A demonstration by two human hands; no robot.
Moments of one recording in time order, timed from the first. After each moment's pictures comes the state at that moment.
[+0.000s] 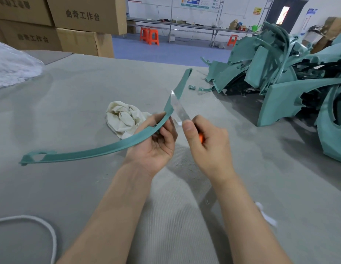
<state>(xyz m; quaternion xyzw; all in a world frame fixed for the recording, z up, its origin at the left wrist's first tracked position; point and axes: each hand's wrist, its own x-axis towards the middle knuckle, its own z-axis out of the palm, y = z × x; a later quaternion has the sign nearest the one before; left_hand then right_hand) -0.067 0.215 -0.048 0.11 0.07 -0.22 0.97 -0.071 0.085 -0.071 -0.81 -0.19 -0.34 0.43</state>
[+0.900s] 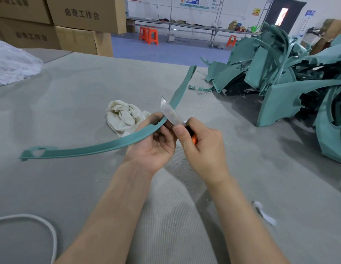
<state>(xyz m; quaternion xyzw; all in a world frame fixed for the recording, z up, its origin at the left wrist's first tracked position) -0.069 0.215 -0.044 0.12 0.07 -0.19 0.97 -0.071 0.094 -0.076 -0.84 -0.19 -0.34 0.39</state>
